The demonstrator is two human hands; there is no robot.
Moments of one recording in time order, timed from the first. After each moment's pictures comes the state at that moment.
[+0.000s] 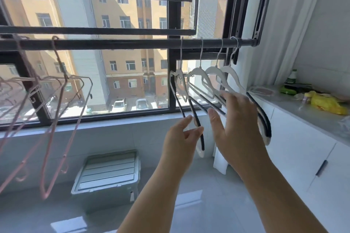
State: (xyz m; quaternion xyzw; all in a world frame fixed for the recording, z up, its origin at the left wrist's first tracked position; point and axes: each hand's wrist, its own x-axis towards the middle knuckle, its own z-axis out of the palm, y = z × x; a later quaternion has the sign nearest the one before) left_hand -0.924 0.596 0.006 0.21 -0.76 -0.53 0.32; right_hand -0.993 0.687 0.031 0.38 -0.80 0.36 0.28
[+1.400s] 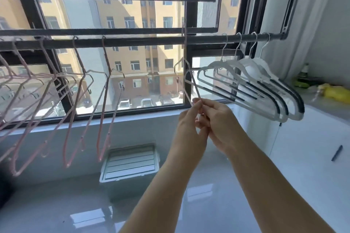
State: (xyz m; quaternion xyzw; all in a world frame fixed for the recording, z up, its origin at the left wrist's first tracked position) left_hand -0.787 0.559 0.007 0.18 -0.82 -0.45 0.32; right_hand -0.859 0.608 0.030 0.28 -0.52 0.75 -0.28
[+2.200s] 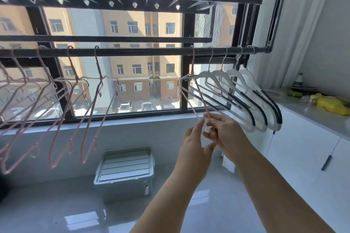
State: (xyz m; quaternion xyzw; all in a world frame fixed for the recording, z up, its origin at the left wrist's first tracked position) left_hand -0.808 0.610 -0.002 0.18 -0.83 -0.44 0.28; right_hand -0.899 0.659 0.027 0.24 -0.59 0.73 -0.26
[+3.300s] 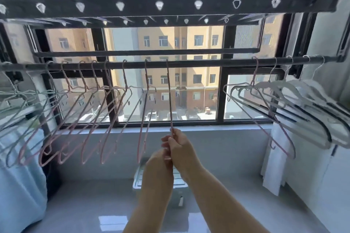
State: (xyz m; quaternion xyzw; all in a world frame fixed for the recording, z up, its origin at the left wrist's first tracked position) left_hand -0.646 0.470 -0.030 0.38 -0.80 -0.26 0.39; right_hand -0.716 0.489 0.002 0.37 -0.57 0.65 -0.34
